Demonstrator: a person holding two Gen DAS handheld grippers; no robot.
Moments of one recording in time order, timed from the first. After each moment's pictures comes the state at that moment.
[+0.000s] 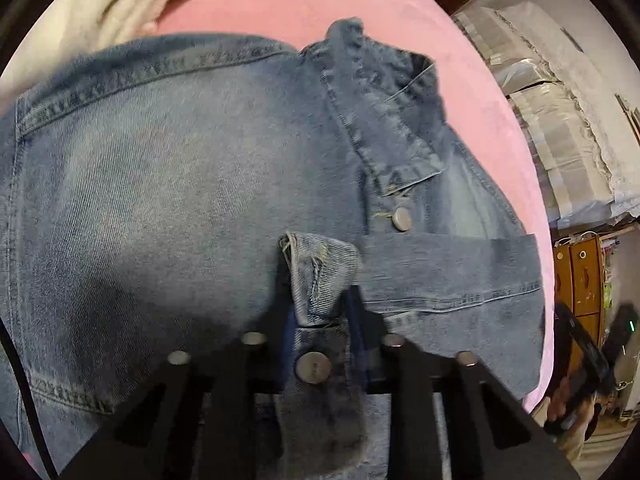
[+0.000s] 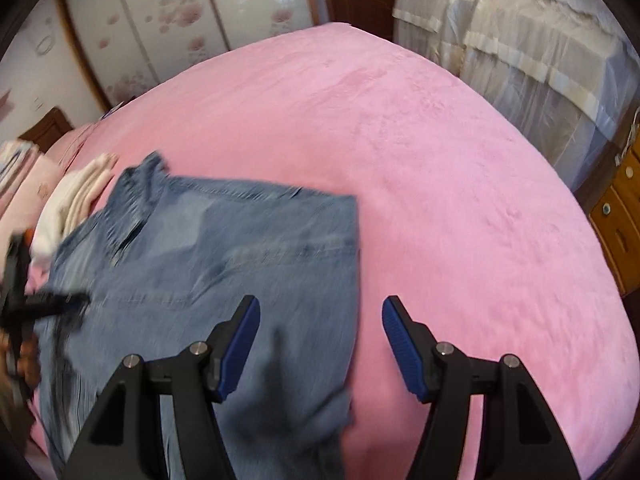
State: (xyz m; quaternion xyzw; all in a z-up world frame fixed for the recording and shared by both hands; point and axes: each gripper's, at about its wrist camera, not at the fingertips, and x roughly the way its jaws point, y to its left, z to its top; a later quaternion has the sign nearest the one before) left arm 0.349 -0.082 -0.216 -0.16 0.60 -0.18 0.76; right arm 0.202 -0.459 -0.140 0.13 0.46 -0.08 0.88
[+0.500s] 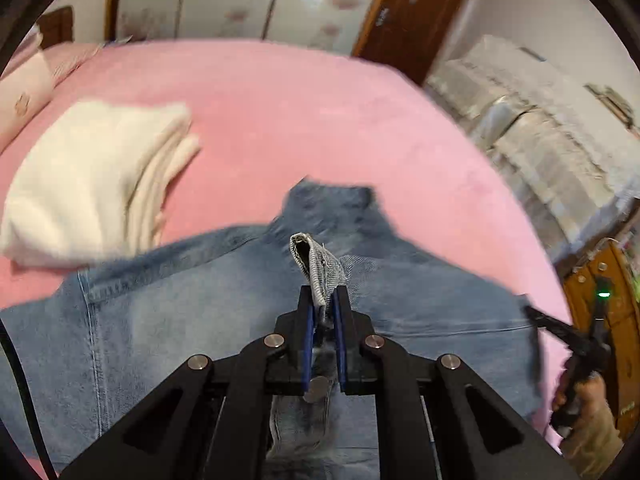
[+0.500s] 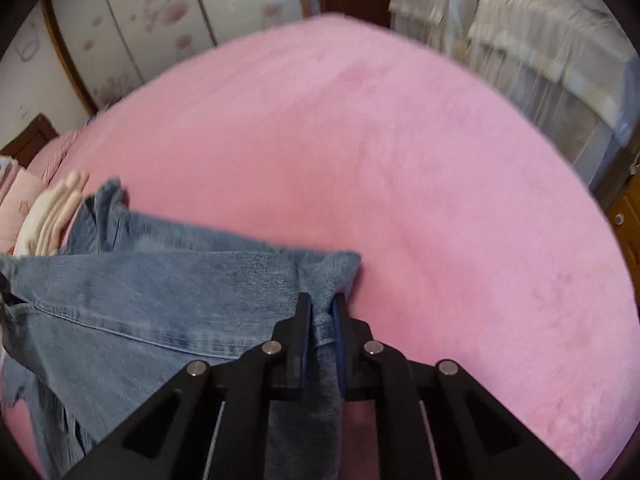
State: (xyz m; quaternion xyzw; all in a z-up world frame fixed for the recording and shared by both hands) left arm 0.364 -0.098 -0.123 -0.08 0.46 -0.14 0.87; right arm 0.280 -0.475 -0.165 0.12 0.45 -0.09 0.88
